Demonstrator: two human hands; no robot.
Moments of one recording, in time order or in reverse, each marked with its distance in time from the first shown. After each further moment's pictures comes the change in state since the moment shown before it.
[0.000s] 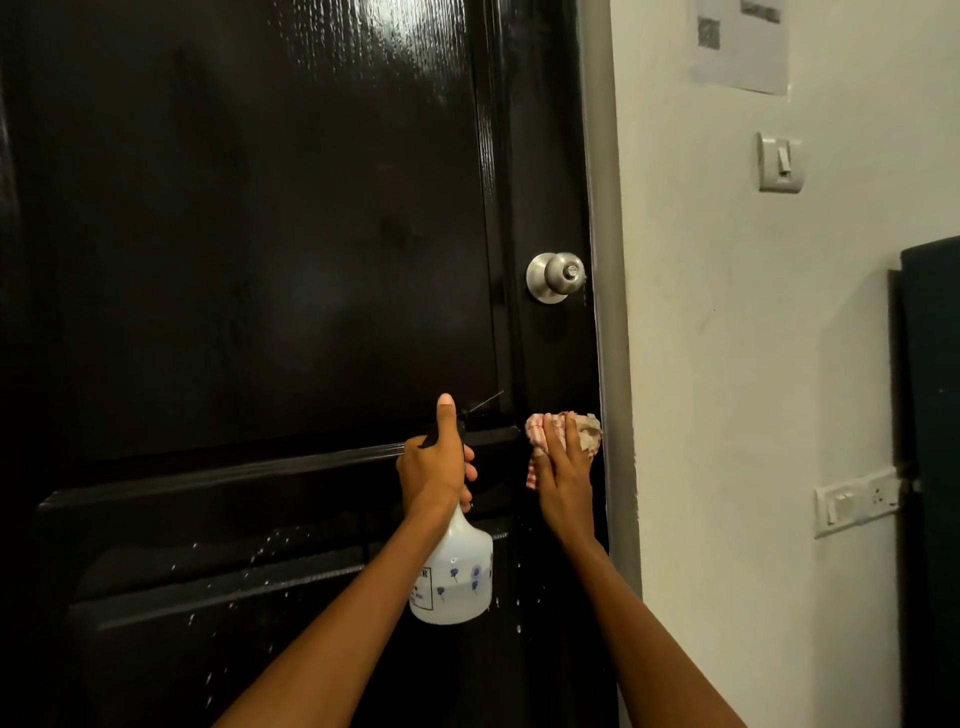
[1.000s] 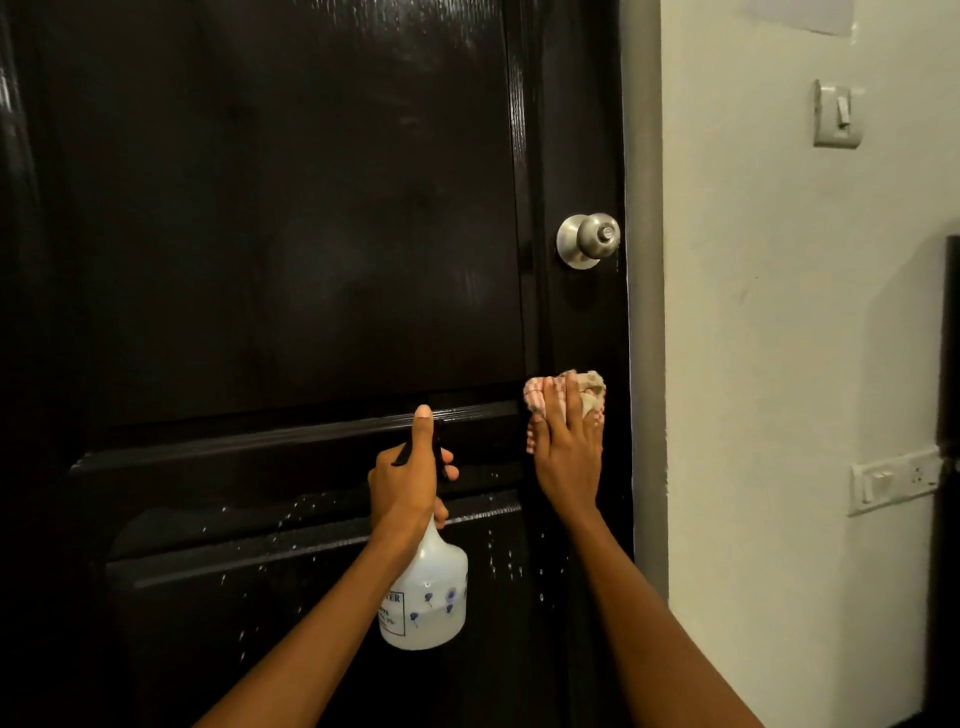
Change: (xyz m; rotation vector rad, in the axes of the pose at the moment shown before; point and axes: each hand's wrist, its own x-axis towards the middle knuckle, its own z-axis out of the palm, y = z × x) left_hand -0.003 -0.038 -0.059 0.020 0.021 0.021; right_hand 0.001 -0.019 0.025 -0.348 0.058 -0.144
